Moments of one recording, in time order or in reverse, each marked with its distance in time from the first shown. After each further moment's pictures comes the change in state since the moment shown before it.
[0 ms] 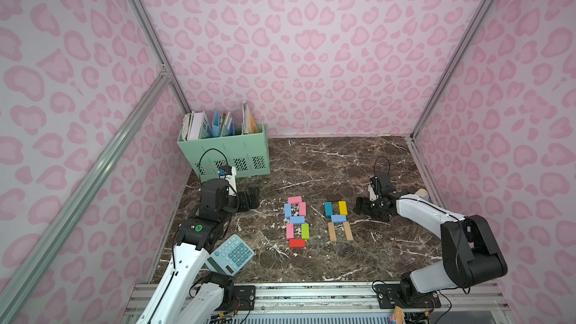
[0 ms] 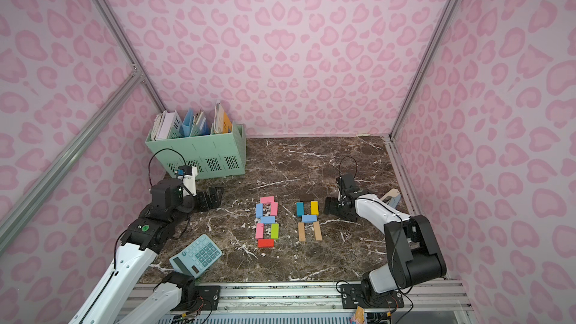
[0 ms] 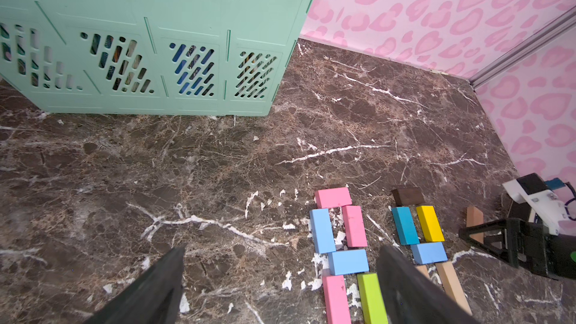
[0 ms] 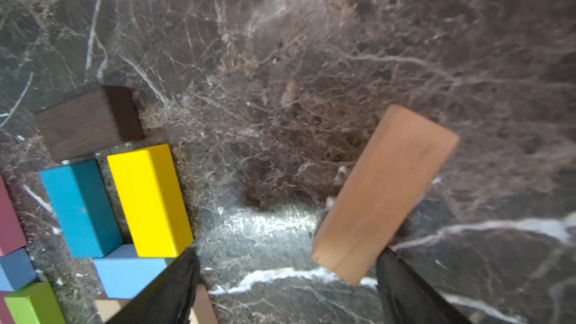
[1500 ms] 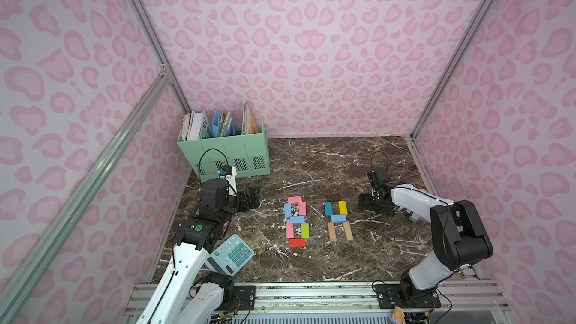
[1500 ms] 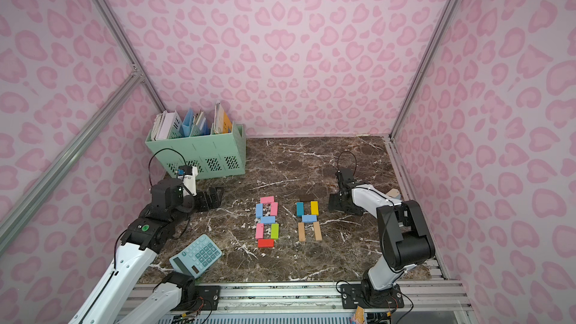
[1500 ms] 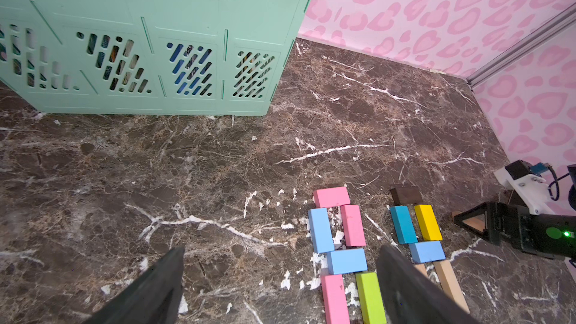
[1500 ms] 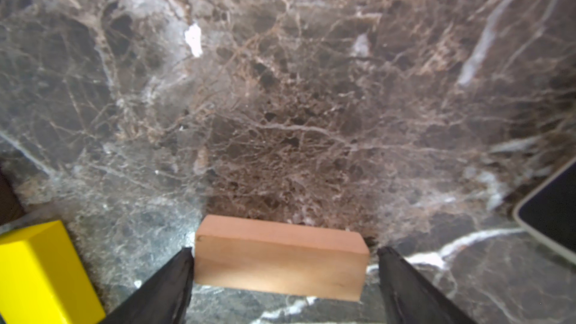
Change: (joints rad) left arm 0.000 0.003 0.002 0.000 0.007 0.000; right arm -0.034 0.140 0.121 -0.090 0.208 -0.045
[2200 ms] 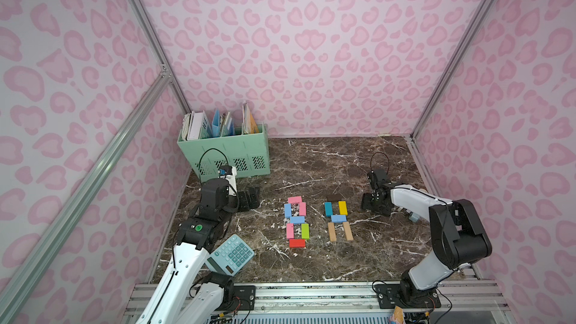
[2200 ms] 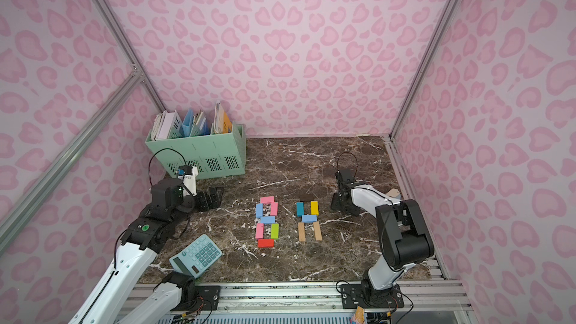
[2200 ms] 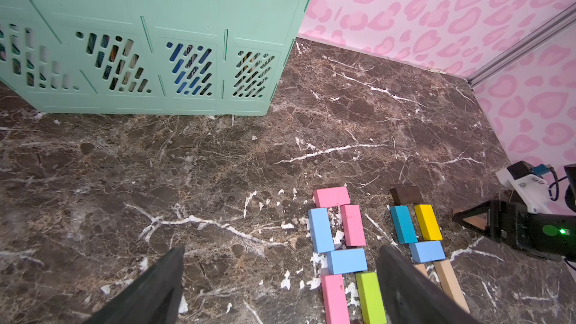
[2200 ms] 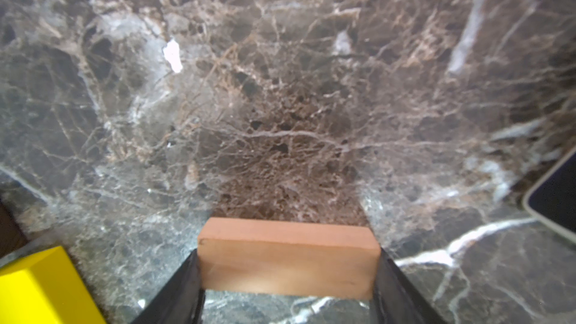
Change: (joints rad) left arm 0.000 0.001 0.000 0.000 0.000 0.000; right arm 0.006 0.013 -0.005 0.027 0.010 0.080
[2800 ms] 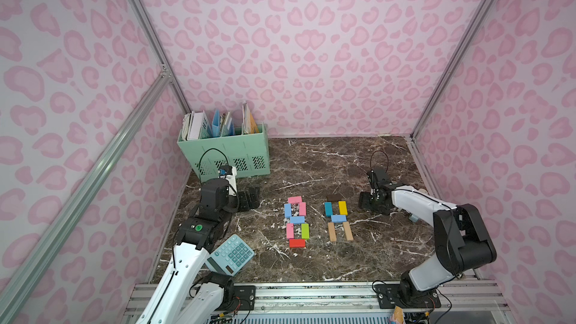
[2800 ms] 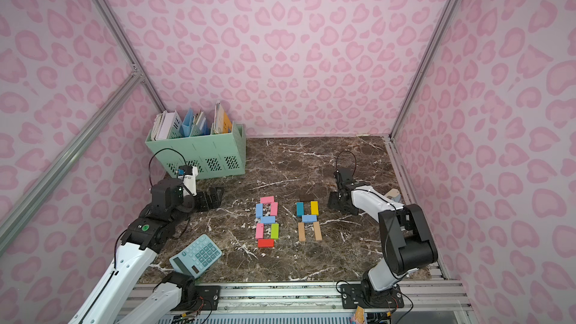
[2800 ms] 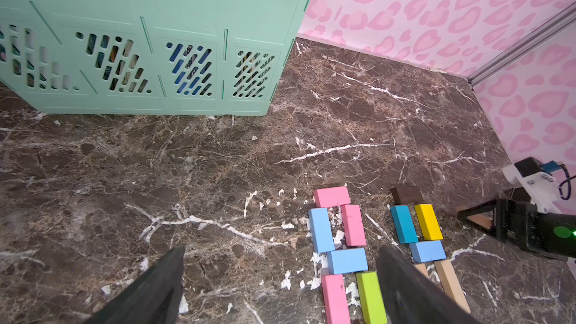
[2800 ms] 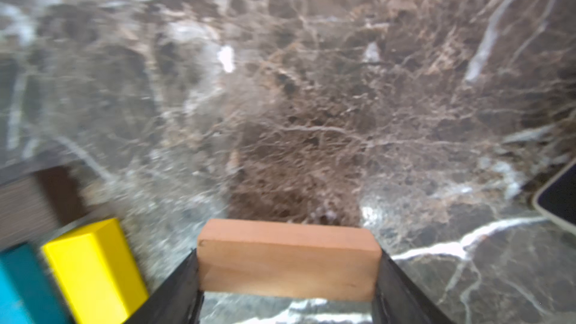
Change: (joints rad) left arm 0.000 0.000 0.000 0.000 0.000 0.003; right arm 0.037 -0.077 -0.002 -0.008 -0.023 -0.012
